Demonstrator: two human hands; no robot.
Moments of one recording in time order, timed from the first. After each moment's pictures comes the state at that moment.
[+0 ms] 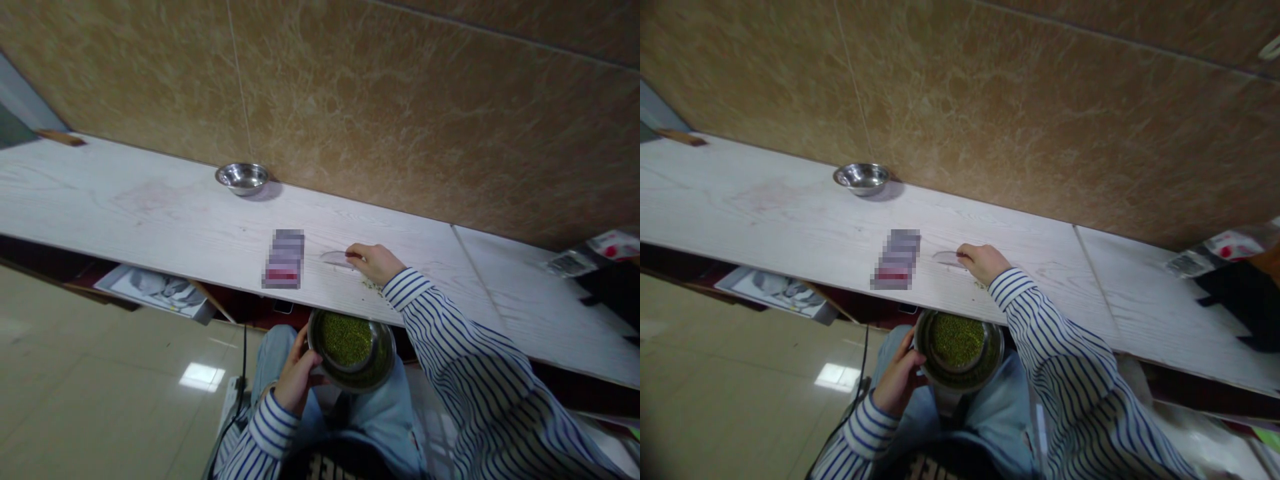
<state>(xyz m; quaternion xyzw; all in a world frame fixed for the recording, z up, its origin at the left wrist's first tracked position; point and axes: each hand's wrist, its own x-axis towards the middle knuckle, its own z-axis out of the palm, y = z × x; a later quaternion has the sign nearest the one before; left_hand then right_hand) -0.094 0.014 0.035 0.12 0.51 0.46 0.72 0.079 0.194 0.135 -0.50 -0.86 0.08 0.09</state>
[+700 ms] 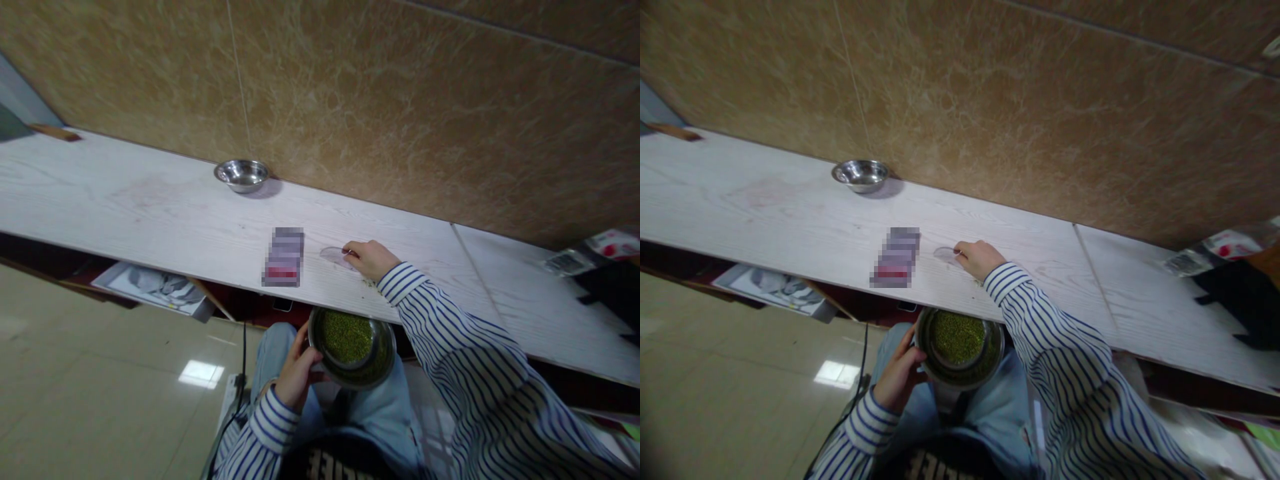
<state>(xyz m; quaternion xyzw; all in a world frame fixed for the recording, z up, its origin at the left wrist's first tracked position) -0.093 0.015 0.031 0.13 0.51 0.46 0.72 0.068 0.200 0.139 -0.52 -0.85 0.06 0.02</state>
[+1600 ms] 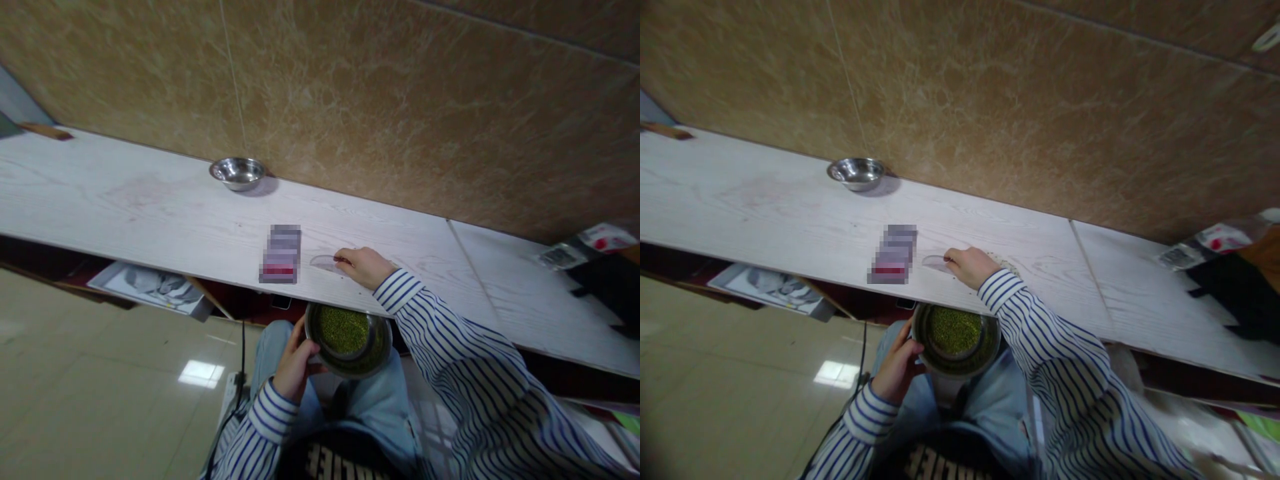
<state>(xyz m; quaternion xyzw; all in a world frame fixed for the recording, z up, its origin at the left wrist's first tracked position) -0.093 0.018 0.036 0.13 0.51 0.47 0.71 0.062 0.176 0.136 -0.48 -0.87 0.08 0.01</state>
